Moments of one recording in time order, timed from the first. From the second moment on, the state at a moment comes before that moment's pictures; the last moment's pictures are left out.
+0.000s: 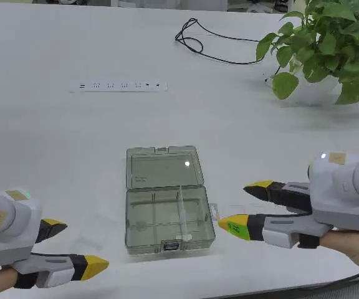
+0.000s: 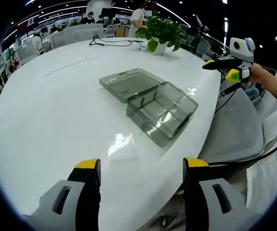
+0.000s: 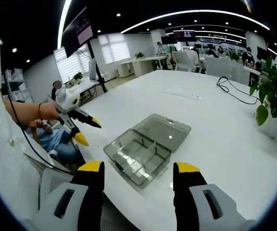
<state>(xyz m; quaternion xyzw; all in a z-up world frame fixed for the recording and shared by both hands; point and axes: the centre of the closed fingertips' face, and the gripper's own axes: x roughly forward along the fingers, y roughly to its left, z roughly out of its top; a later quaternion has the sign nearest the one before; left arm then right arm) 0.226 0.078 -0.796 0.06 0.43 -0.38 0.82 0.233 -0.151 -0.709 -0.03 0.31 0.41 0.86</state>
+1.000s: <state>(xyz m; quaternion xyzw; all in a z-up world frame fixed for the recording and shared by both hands) 0.230 0.096 -0.848 0.15 0.53 -0.30 0.78 0.212 -0.172 -0.714 -0.05 0.27 0.42 0.86</state>
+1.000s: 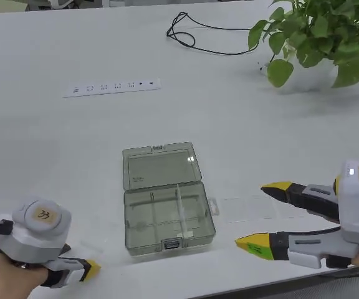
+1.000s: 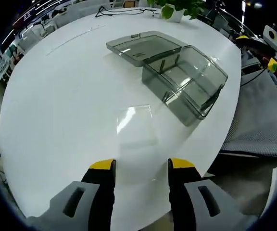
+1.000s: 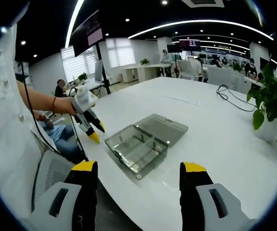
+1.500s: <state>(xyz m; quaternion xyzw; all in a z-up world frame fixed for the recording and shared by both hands) 0.234 0.101 -0.851 0.19 0.54 -0.28 0.77 0.205 -0.182 -0.722 -0.06 0.27 0.42 0.86</state>
